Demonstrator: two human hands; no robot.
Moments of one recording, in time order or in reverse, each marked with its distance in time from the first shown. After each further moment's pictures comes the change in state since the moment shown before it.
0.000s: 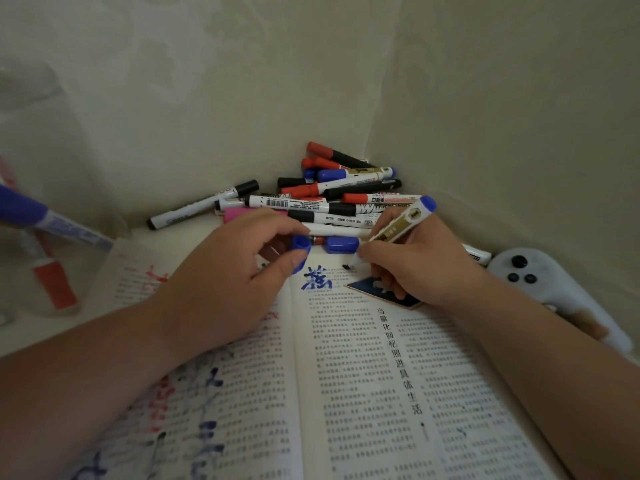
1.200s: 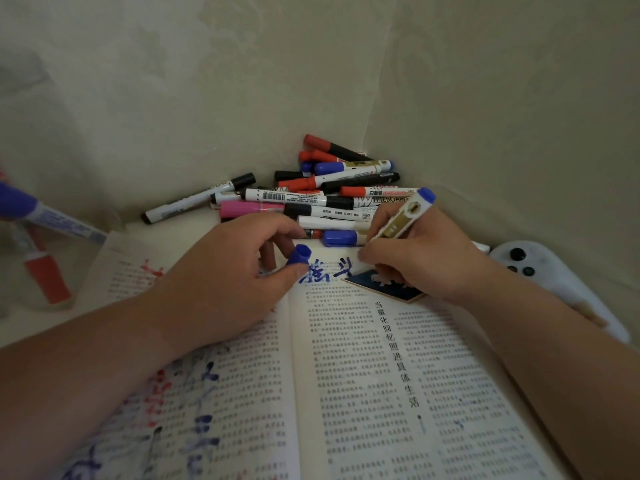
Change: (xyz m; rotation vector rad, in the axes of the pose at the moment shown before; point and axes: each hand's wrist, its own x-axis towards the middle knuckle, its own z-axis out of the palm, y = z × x) left_hand 0.000 -0.002 0.001 0.022 -0.091 -0.034; right_hand -0.005 -0.008 -0.006 -0.014 -0.087 -0.038
